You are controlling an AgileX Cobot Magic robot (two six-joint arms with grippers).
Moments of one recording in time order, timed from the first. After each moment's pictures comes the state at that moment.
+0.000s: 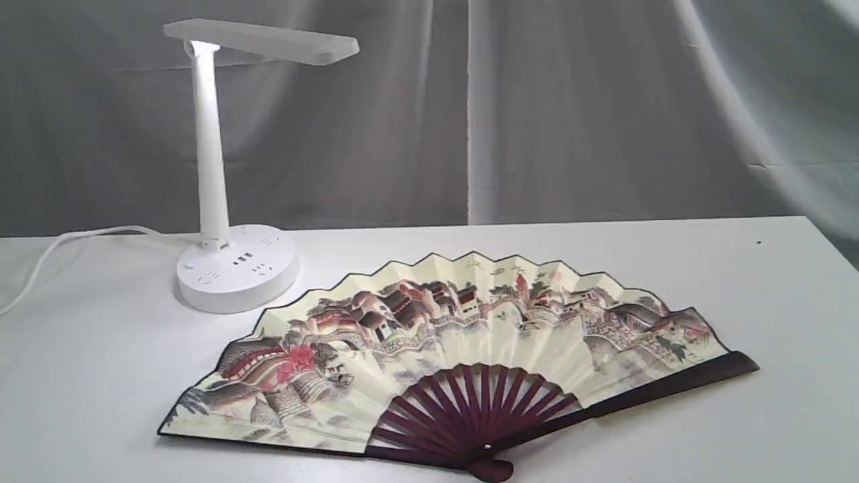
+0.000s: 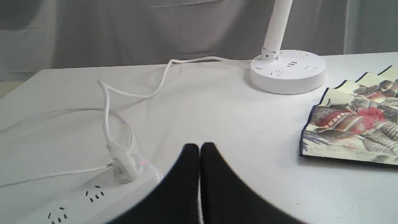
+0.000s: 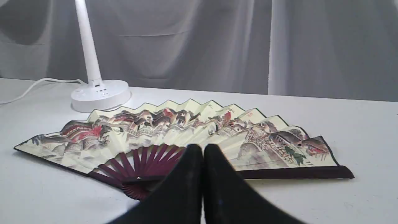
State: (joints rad) left arm 0.12 0.00 0.00 0.12 0.29 -0.02; right arm 0.37 0.02 0.00 -0.17 0.15 0.24
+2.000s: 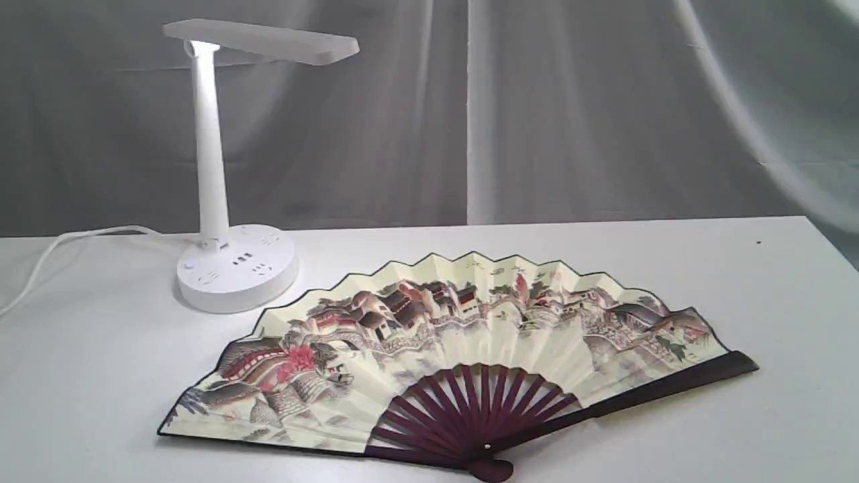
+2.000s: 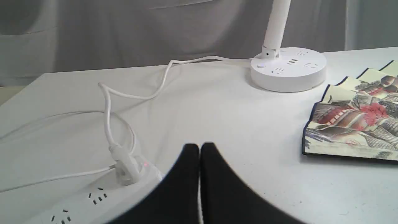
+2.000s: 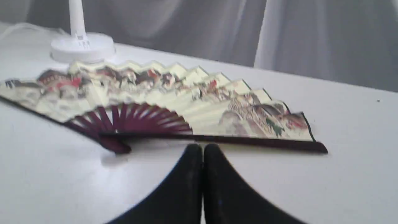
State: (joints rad) left arm 0.12 0.00 0.00 0.12 0.29 0.00; right arm 0.37 0.02 0.00 -0.17 0.28 0.10
